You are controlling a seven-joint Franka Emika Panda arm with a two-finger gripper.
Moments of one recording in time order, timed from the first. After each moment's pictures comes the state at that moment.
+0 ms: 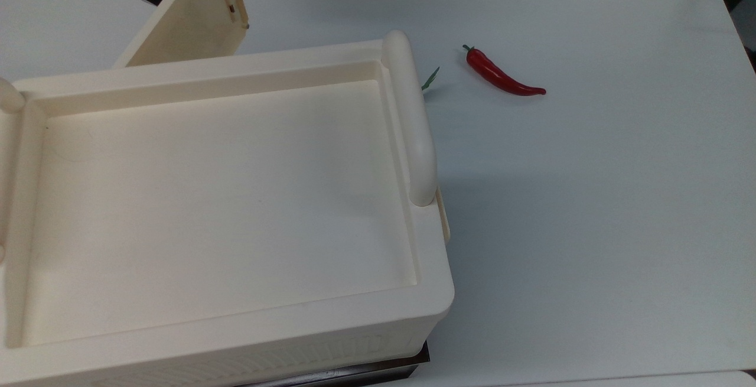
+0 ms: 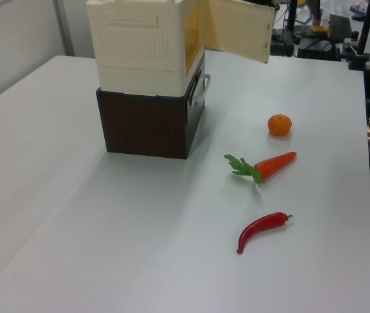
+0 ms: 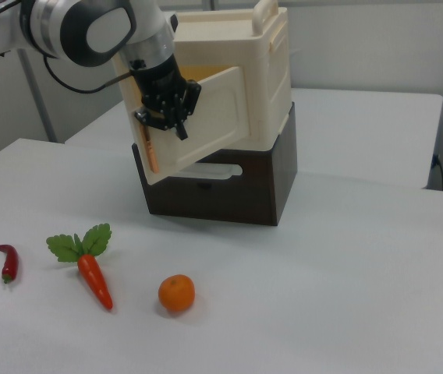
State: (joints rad) arm 0.21 0.13 -0.39 -1.50 0.11 1.89 -1.28
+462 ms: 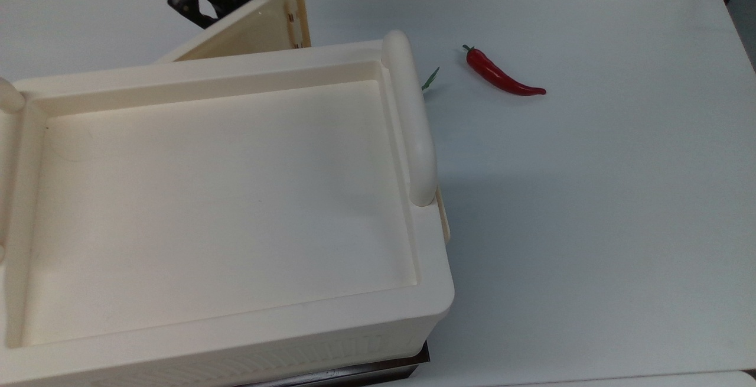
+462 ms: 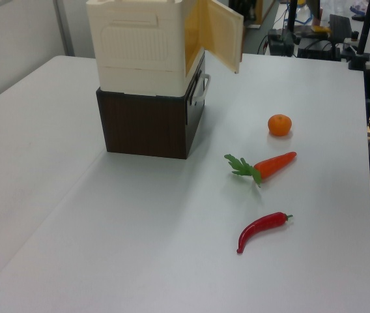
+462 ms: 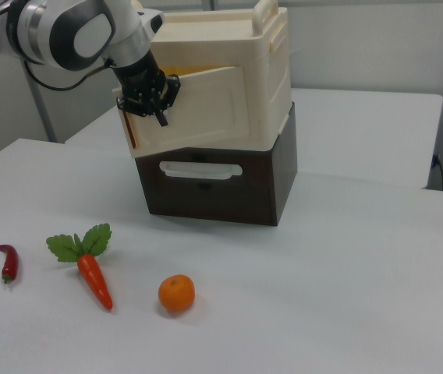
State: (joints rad) arm 0.28 0.16 -0.35 -1.49 0.13 2.01 -0.85
